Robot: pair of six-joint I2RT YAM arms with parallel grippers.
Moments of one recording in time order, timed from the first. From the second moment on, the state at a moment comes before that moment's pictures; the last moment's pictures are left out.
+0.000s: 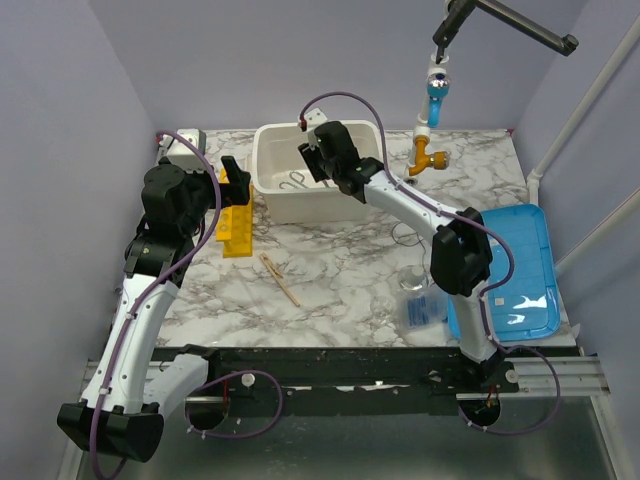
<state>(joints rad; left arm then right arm) -0.18 0.95 1.10 -0.32 0.03 -0.22 0.69 2.14 1.92 -0.26 0.28 -0.14</state>
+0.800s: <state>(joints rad) -0.18 0.95 1.10 -0.32 0.02 -0.21 1.08 1.77 1.48 -0.15 0.37 0.13</state>
